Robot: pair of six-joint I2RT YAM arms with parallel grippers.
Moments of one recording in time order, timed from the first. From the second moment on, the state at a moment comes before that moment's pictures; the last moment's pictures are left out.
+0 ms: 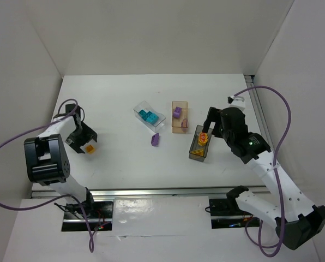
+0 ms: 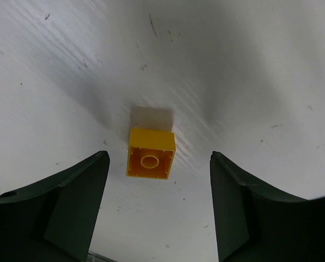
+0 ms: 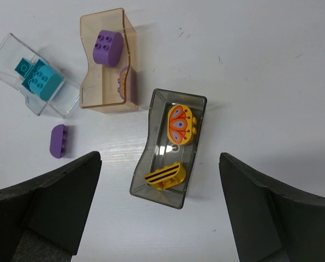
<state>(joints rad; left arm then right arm) 0.22 1.61 1.02 -0.75 -0.11 -0.72 0.44 0.92 0.97 -0.63 0.36 0.49</state>
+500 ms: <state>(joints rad) 0.18 1.70 1.02 -0.71 -0.10 -0.74 0.44 0.93 0.97 -0.63 0.35 0.49</state>
